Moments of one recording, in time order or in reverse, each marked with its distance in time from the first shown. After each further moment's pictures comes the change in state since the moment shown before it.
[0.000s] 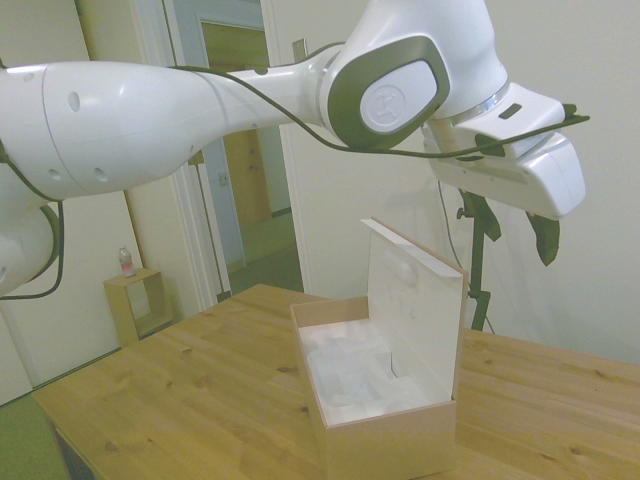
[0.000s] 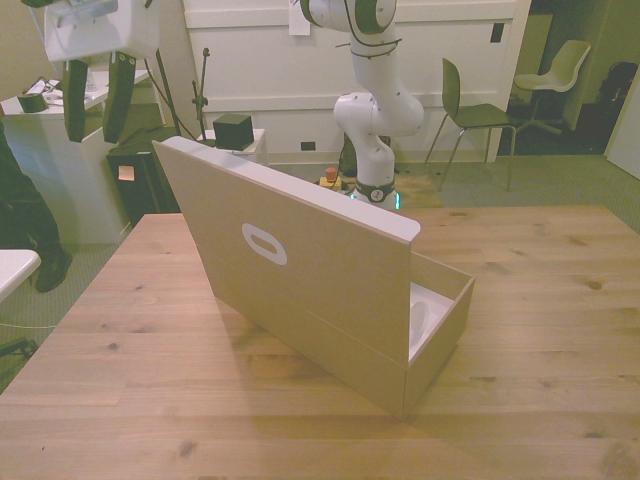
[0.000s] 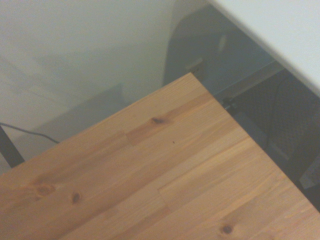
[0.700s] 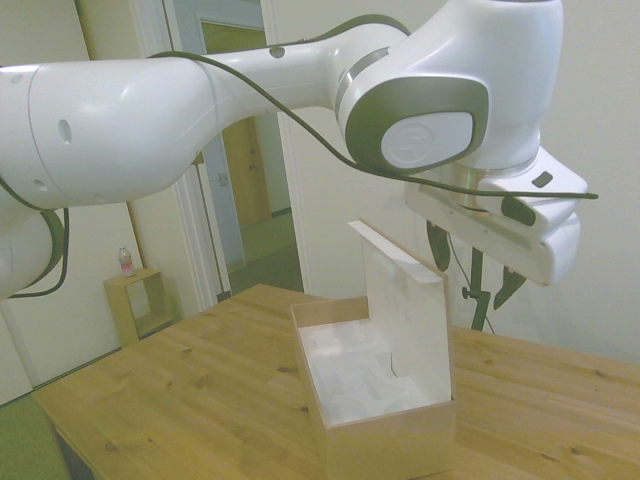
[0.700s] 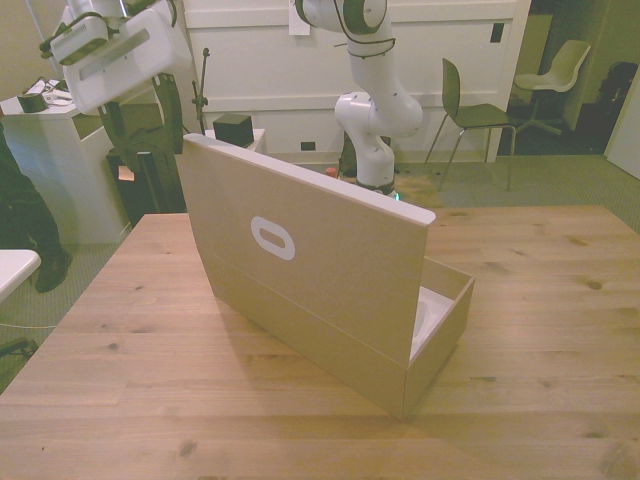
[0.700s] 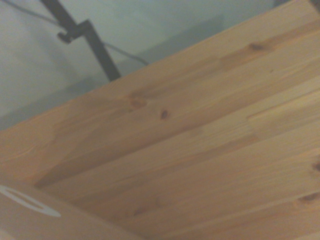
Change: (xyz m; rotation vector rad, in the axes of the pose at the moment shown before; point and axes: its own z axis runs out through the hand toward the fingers) arm -0.022 0.033 0.014 0.082 -0.375 -0.173
